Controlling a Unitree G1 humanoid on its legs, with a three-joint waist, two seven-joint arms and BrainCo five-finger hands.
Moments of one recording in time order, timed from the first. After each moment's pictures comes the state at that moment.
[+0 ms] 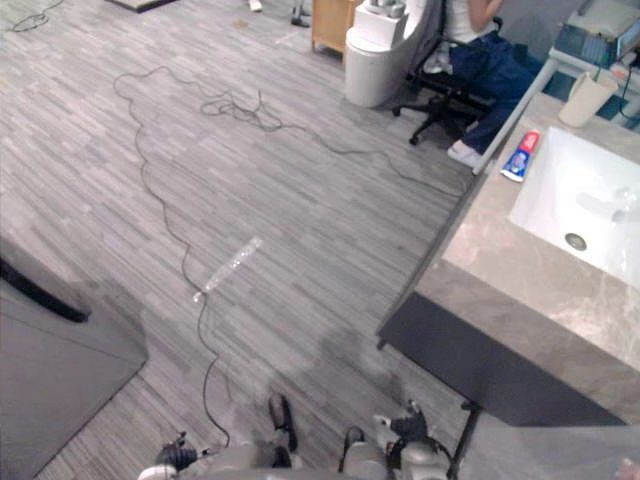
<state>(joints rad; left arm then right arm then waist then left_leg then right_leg) 0.12 0.13 0.15 1.05 0.07 -0.06 0.11 0.01 -0.01 -0.25 1.04 -0.16 -0.03 -0.17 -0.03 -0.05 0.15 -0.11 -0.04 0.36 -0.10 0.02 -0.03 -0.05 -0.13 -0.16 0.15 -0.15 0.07</state>
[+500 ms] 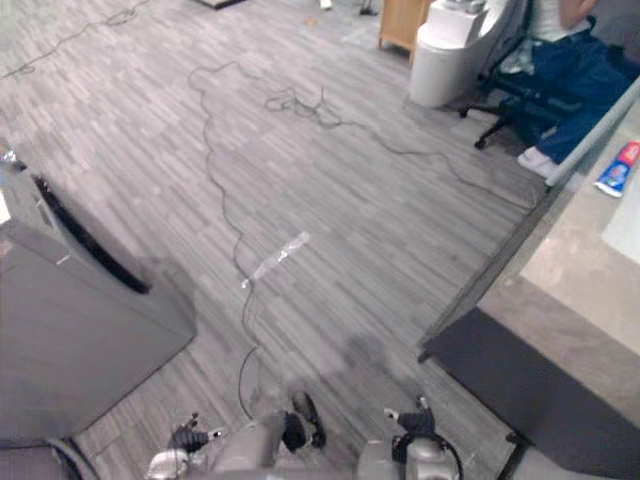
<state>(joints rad) 0.10 0.09 0.16 0.99 0.06 -0.07 0.11 0.00 0.00 -0.30 0.97 -0.13 -0.02 -0.17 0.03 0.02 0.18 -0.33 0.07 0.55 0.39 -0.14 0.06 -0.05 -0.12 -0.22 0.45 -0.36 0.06</state>
